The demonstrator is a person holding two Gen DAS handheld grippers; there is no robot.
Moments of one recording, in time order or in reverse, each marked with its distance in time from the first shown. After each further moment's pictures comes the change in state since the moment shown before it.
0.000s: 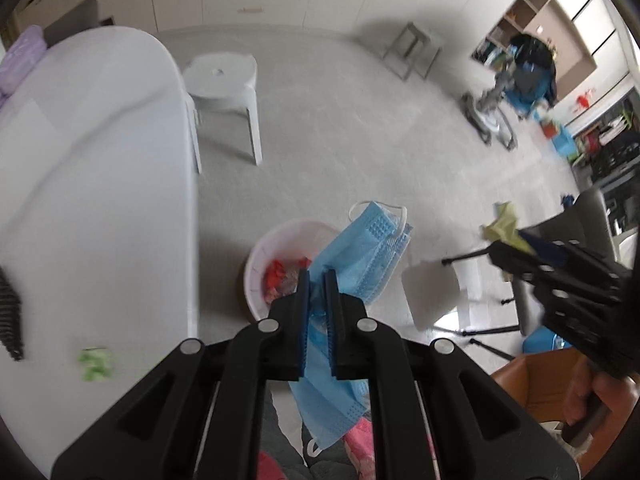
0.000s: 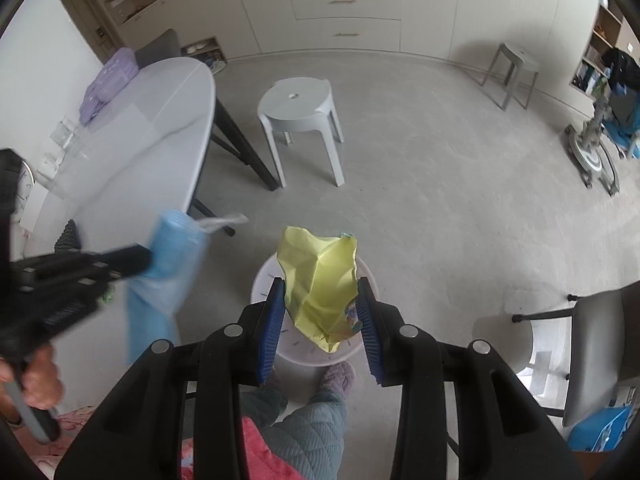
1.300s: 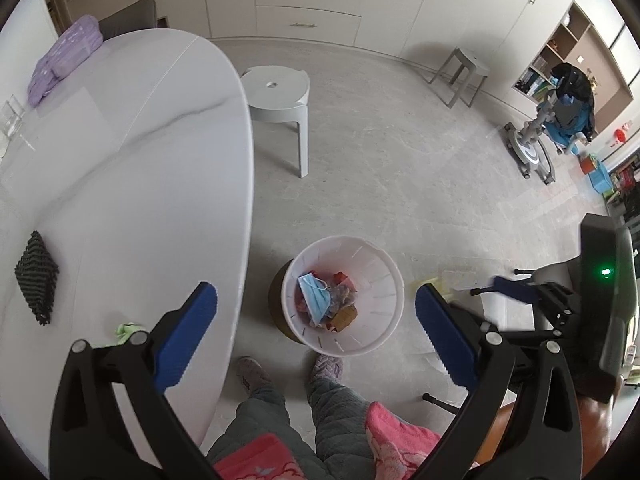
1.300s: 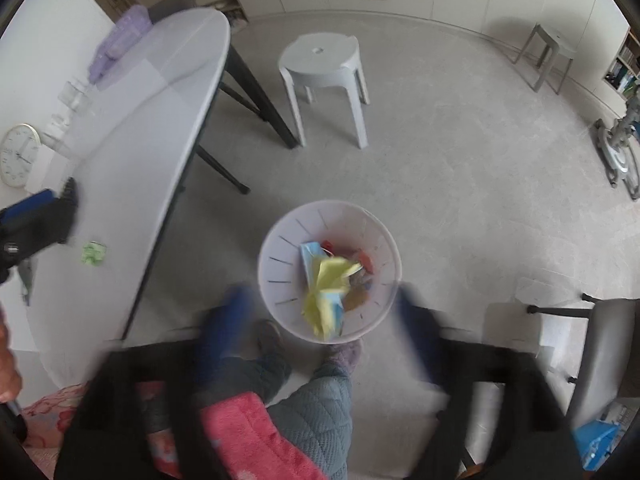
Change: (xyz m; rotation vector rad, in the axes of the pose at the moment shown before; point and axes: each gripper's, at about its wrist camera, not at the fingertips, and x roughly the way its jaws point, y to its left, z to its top) left arm -0.054 0.017 -0.018 -0.122 -0.089 0.144; right arm 0.058 0.017 -0.004 -0.073 0.150 0.030
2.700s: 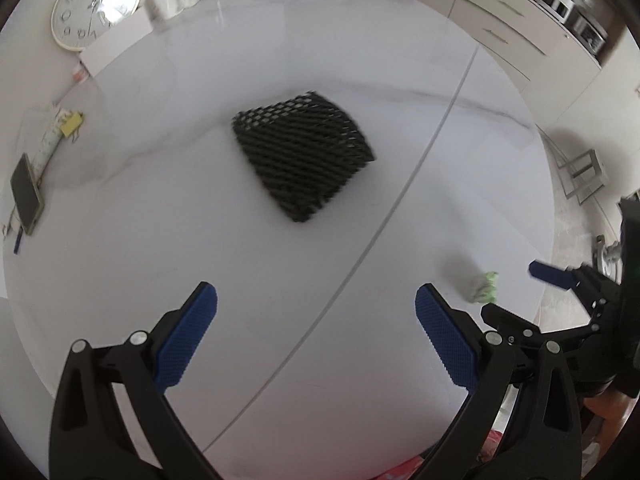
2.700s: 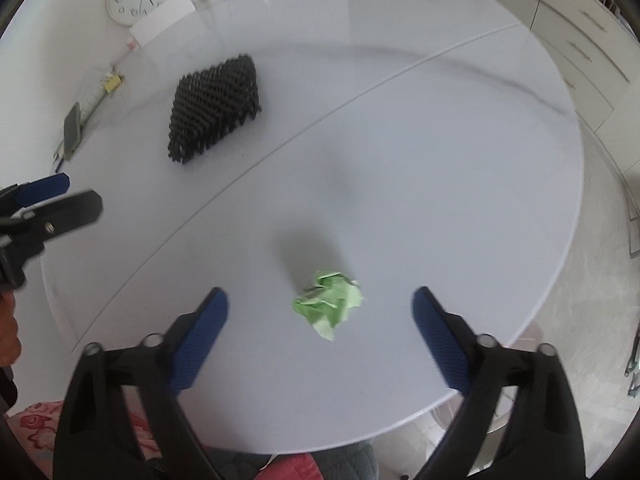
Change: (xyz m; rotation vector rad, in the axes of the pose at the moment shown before) left arm -0.043 0.334 -0.139 -0.476 -0.006 0.243; right arm 0.084 0.344 0.020 -0.582 0.083 0.181
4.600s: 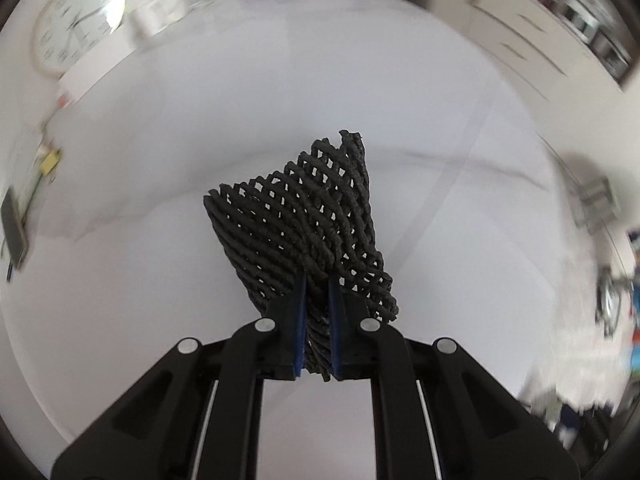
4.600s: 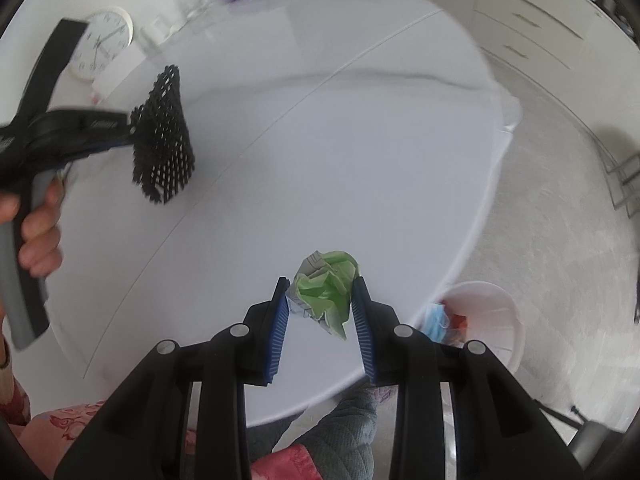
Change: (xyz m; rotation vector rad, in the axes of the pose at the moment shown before) left arm 0.037 -0.102 0.096 -0.015 -0.022 0.026; right arm -0.071 -0.063 -0.037 0.185 -0.087 -0.057
